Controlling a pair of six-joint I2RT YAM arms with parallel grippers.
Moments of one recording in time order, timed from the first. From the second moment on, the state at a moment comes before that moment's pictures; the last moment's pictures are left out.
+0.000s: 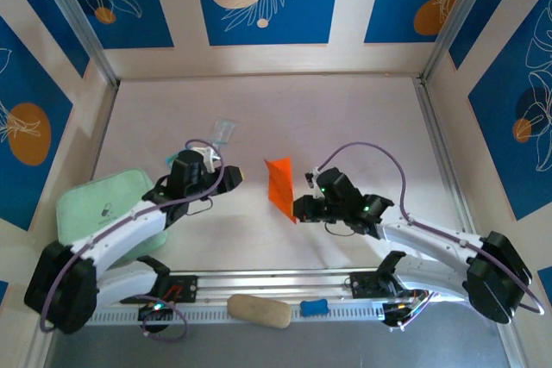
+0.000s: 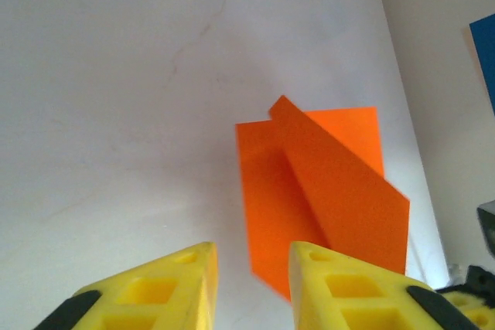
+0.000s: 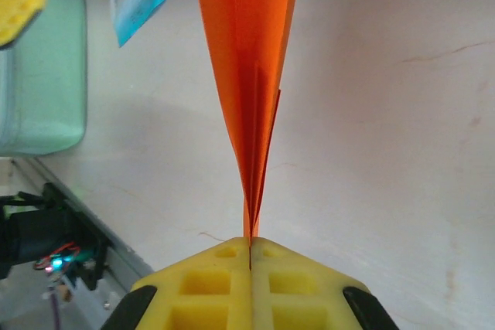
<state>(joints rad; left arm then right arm) -0.51 1.06 0.55 -0.05 0.28 -0.73 0.81 1.03 0.56 -0.30 -0.21 0.78</state>
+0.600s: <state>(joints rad) -0.50 0.71 0.48 -0.31 0.07 -0.63 0.94 1.01 0.78 -0.71 0.15 0.67</state>
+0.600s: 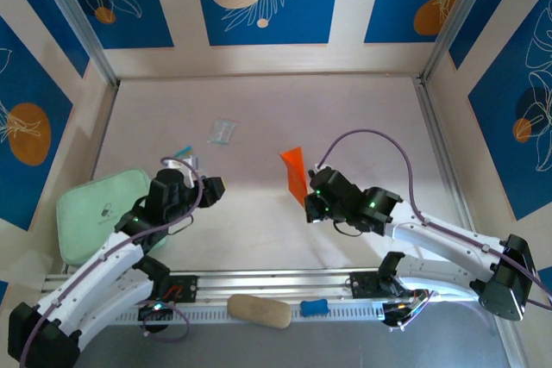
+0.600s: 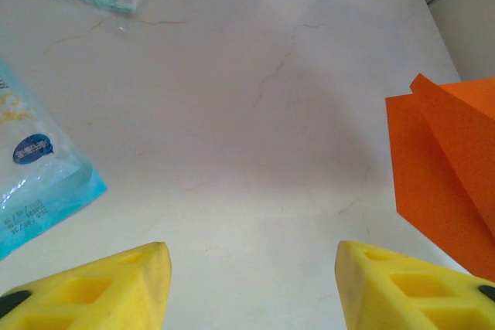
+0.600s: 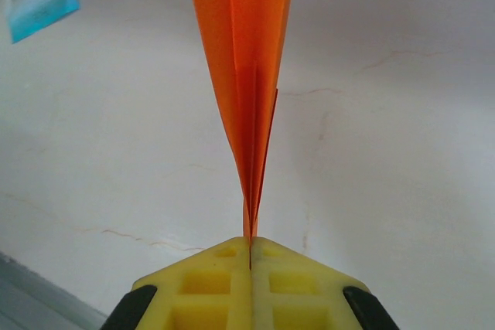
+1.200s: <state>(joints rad) -0.50 0.81 0.45 -0.33 0.11 -0.63 1.00 0.87 0.82 -1.00 0.33 1.04</state>
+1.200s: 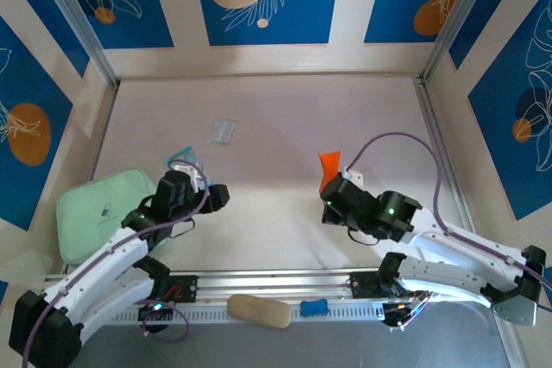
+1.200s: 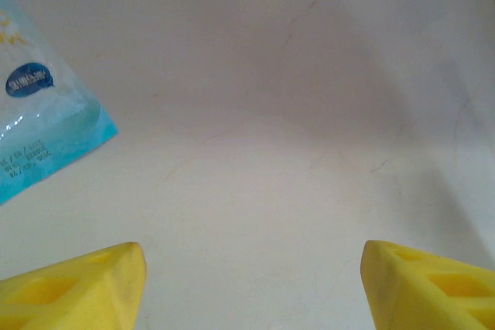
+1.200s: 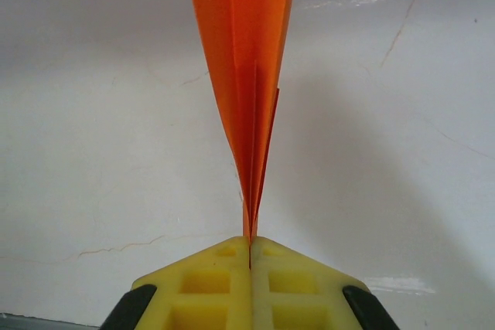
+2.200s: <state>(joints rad) -0.45 0.63 0.57 -0.61 -0.11 -0.62 1.01 1.41 1.11 -1.31 0.49 0.94</state>
